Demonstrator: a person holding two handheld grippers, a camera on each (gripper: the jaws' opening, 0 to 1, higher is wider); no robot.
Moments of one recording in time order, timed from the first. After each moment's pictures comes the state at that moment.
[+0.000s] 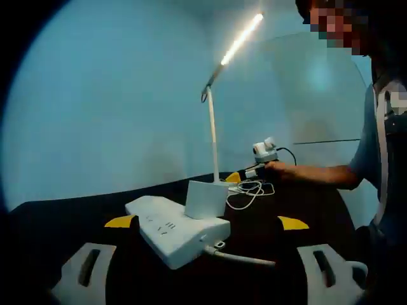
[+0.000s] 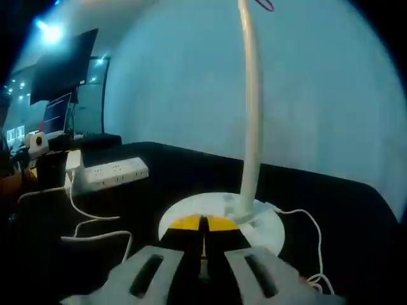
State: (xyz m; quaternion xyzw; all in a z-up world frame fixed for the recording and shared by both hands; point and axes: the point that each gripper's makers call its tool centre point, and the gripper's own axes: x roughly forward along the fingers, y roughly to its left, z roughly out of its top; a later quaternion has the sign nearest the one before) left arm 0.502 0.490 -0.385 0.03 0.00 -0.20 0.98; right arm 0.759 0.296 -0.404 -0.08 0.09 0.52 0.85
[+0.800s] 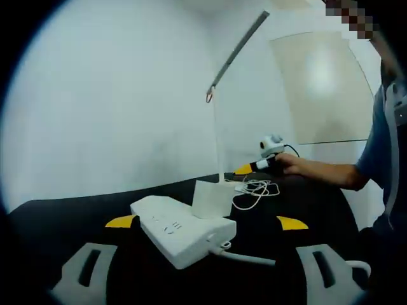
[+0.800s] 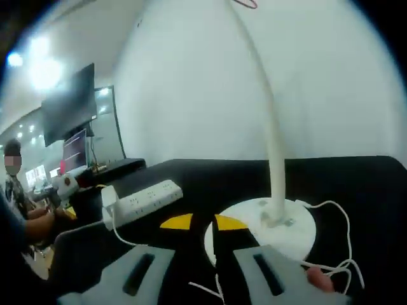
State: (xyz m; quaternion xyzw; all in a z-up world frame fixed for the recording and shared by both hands) left arm 0.504 0.498 -0.382 0.02 -0.01 -0.18 0.98; right arm 0.717 0.304 -0.367 0.04 0.13 0.59 0.80
